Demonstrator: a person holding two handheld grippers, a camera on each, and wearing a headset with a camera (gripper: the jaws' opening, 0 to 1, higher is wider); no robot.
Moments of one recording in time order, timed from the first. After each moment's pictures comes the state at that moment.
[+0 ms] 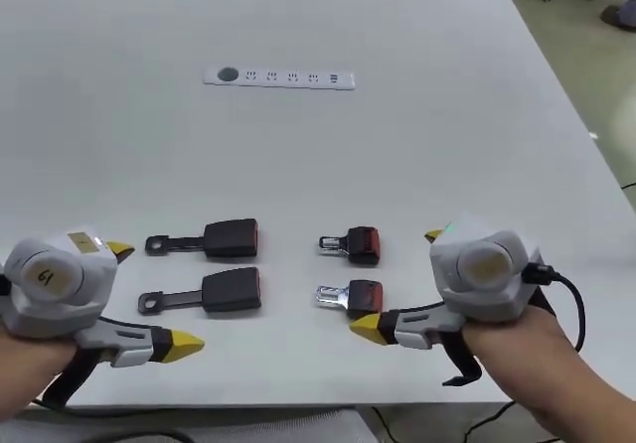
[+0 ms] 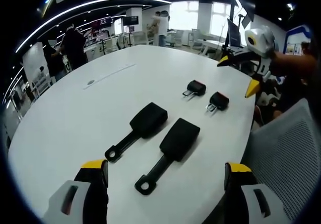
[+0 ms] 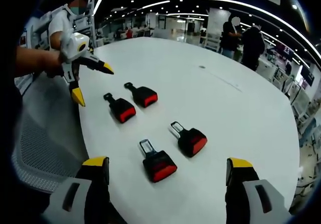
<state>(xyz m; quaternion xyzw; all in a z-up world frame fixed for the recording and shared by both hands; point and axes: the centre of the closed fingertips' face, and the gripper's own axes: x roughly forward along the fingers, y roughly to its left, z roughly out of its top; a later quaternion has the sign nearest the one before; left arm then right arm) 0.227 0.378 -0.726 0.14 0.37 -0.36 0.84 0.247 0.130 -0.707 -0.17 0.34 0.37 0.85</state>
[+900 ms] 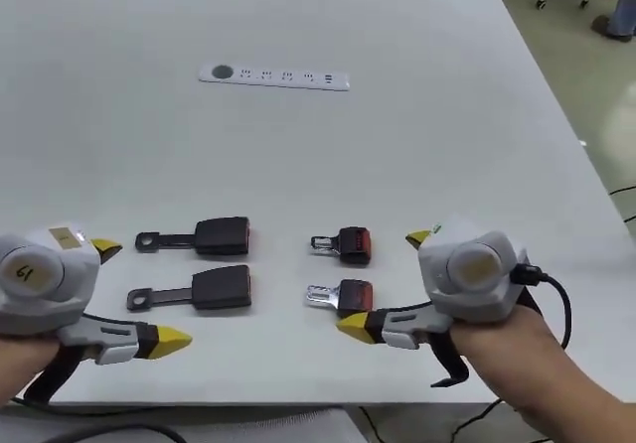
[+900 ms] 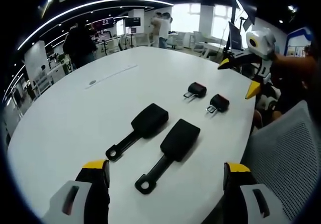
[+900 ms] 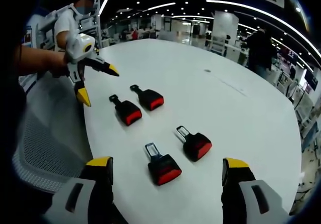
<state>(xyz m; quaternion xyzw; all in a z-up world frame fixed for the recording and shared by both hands) 0.226 0.378 -0.721 0.13 0.36 -0.36 0.85 0.244 0.136 -0.704 -0.17 0.33 0.40 0.84</state>
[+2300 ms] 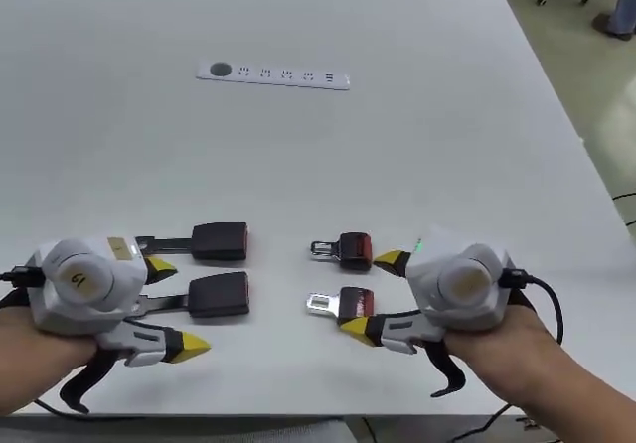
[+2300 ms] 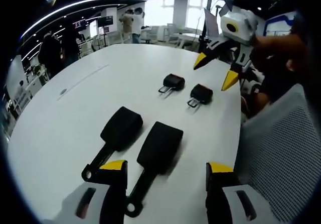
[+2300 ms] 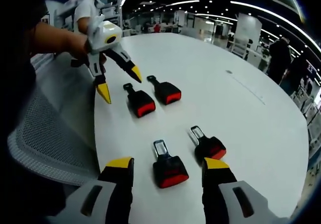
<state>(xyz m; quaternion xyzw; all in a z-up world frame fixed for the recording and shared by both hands) 0.227 0.335 -0.748 0.18 0.37 -0.46 0.79 0.242 0.155 -0.724 -0.22 0.33 0.47 0.79</state>
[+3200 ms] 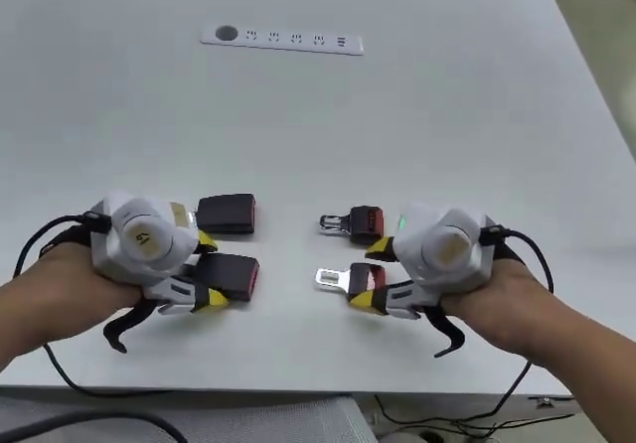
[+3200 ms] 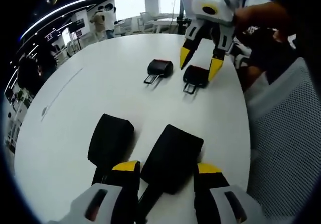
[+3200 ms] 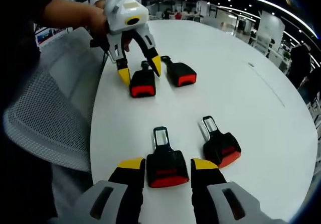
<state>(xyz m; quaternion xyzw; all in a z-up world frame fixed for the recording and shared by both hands) 0.245 0.317 -0.779 0.28 0.38 -0.52 0.72 0.246 0.156 -0.767 -0.26 0.36 0.53 0.72</state>
